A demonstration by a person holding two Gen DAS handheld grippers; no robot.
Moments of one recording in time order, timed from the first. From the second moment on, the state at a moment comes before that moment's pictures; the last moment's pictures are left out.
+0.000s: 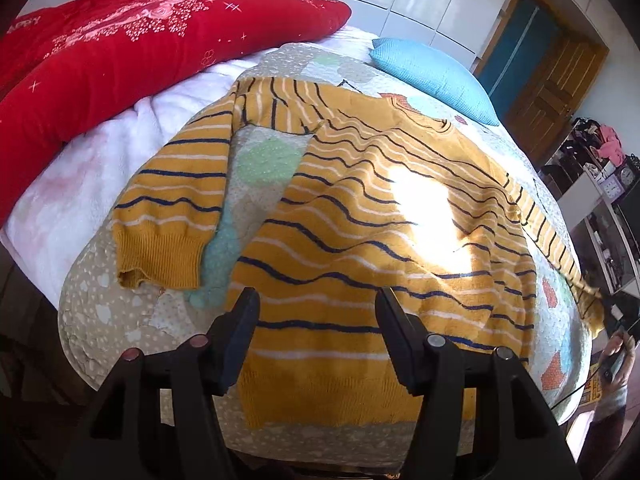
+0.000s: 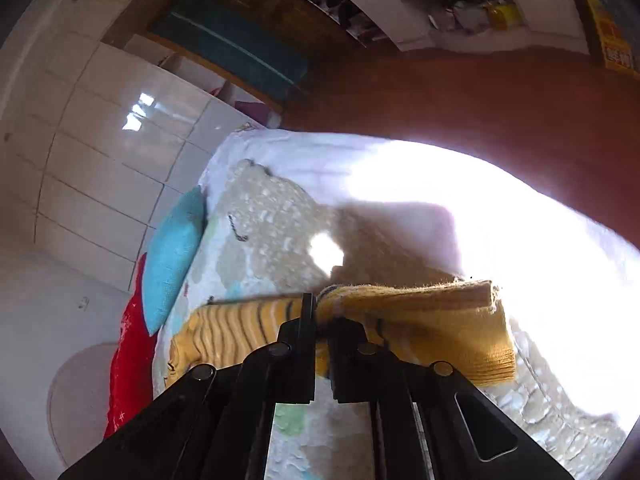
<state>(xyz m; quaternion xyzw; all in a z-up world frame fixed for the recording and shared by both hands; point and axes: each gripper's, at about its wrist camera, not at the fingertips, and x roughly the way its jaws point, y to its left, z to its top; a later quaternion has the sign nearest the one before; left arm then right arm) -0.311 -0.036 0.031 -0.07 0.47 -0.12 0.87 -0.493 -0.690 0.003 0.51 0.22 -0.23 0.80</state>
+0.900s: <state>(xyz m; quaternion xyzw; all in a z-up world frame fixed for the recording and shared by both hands) -0.310 -0.057 0.015 -0.07 0.48 -0.15 0.86 -0.539 -0.666 -0.044 0.51 0.22 -0.29 0.78</state>
